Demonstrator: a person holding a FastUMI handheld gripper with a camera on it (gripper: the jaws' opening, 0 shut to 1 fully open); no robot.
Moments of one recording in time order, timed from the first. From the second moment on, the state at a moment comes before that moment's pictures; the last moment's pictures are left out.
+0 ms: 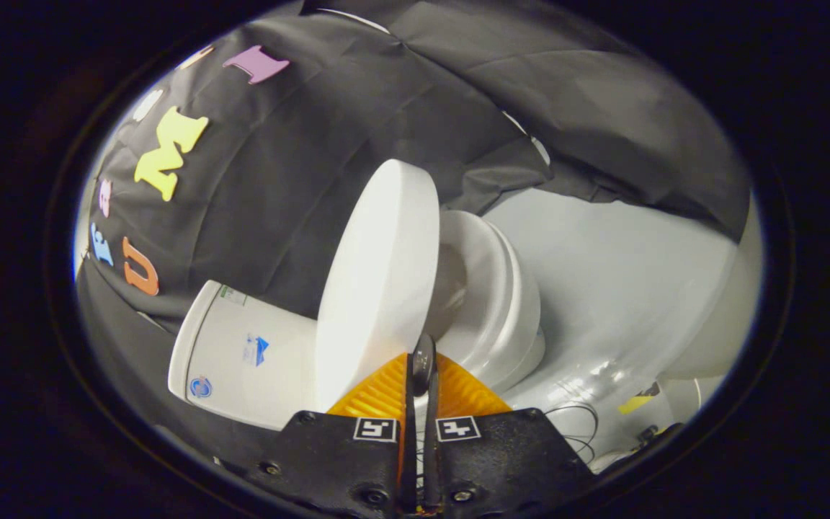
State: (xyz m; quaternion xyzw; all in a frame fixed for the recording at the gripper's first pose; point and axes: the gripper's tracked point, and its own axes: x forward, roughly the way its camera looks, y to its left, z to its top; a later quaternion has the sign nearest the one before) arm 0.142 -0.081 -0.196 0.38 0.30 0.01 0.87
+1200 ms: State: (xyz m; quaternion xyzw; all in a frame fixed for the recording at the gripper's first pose) arm 0.133 -0.046 -0.121 0.25 0.24 0.01 0.94
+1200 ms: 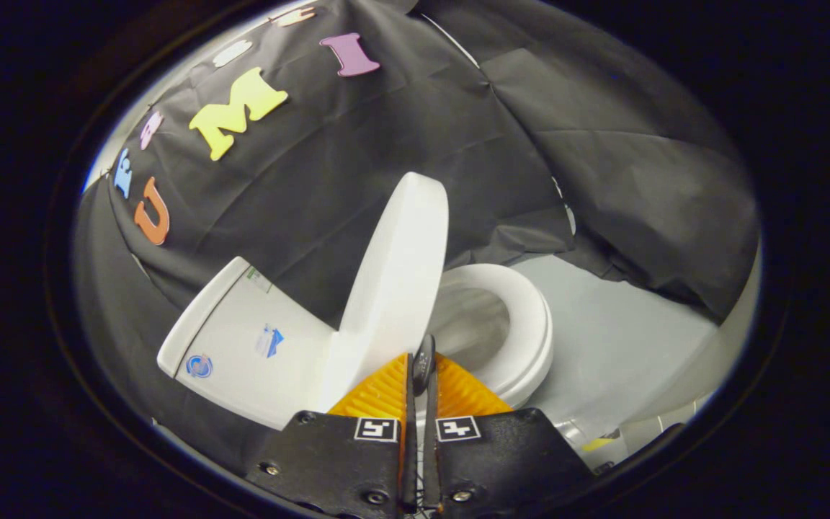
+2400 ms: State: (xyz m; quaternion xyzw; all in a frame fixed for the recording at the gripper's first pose) arm 0.131 0.007 -0.078 0.17 0.21 0.01 0.96
